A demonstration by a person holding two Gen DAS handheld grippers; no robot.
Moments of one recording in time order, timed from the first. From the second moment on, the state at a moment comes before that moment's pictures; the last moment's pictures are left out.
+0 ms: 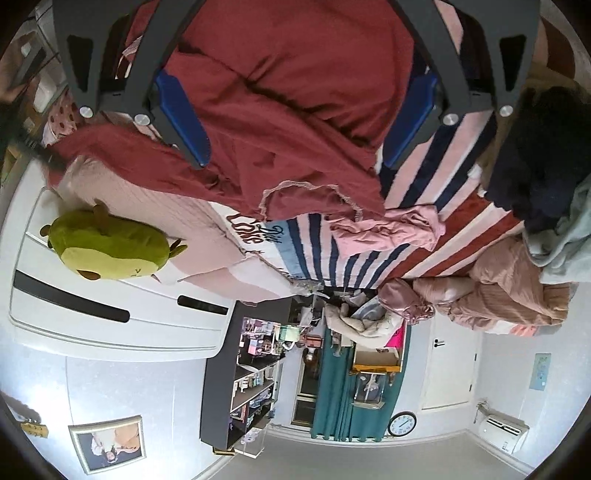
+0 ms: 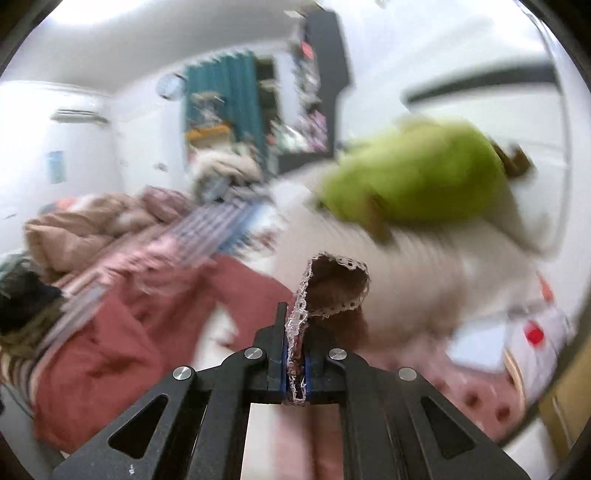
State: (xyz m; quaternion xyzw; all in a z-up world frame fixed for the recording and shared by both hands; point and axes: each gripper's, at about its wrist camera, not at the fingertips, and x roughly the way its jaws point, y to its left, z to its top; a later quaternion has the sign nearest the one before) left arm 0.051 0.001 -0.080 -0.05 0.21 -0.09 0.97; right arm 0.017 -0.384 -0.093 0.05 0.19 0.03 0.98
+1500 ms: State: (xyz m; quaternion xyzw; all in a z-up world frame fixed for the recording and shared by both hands) left arm 0.103 0.003 -0.191 -0.03 0.37 -0.19 0.91; right arm 0.205 -0.283 -0.151 0.08 0.37 0.20 0.90
